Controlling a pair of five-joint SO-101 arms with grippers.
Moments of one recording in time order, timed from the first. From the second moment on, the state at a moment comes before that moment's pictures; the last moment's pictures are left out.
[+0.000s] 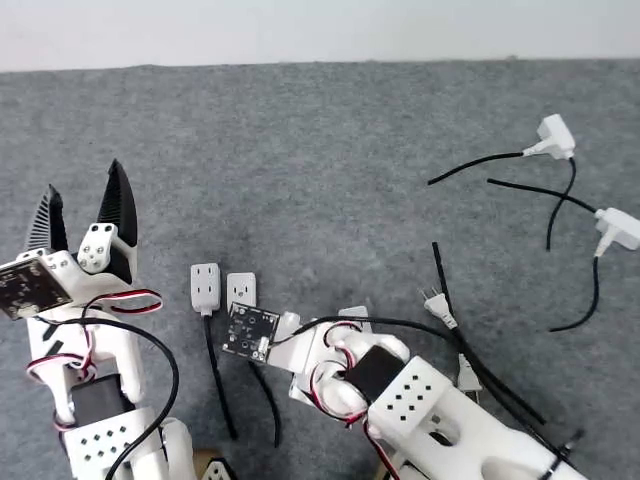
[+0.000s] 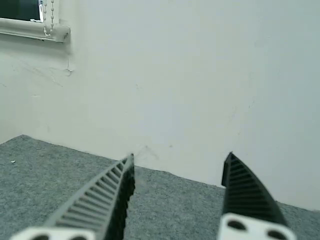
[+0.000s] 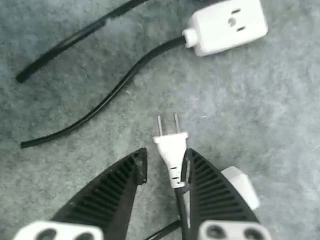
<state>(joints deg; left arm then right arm) -22.0 -75.3 74.7 12.3 14.1 -51.3 -45.4 64.4 54.2 26.8</state>
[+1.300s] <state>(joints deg) -22.0 -75.3 74.7 12.3 13.8 -44.0 -28.3 66.3 44.0 26.8</state>
